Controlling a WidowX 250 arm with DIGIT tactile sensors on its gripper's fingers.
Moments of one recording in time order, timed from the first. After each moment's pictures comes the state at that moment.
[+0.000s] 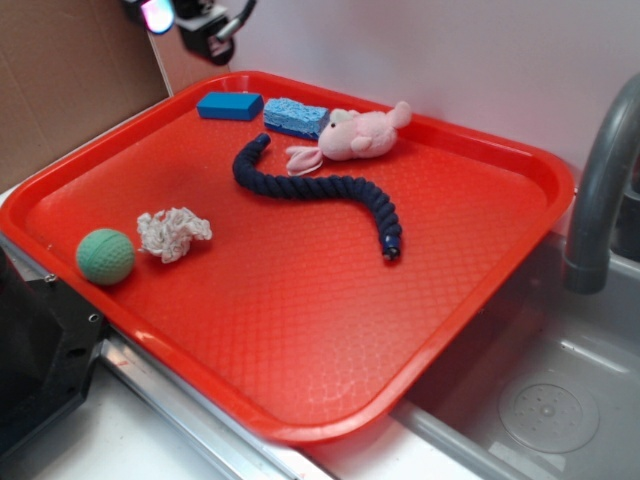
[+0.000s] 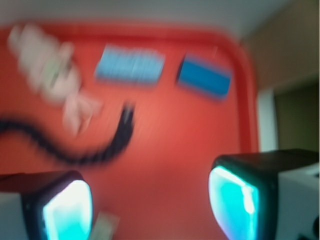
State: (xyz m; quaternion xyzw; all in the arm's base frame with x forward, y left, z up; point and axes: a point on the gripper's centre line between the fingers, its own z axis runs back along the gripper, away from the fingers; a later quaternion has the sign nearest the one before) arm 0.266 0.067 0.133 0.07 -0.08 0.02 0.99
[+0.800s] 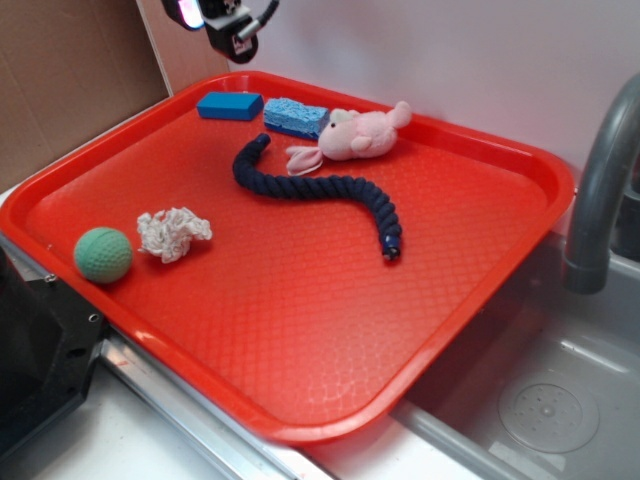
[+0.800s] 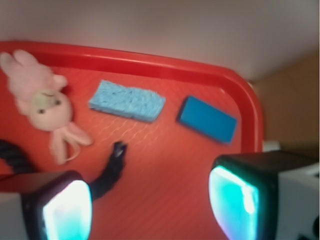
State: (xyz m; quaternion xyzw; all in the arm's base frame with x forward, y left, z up) arm 0.281 0.090 0.108 0.04 -0.05 -0.08 0.99
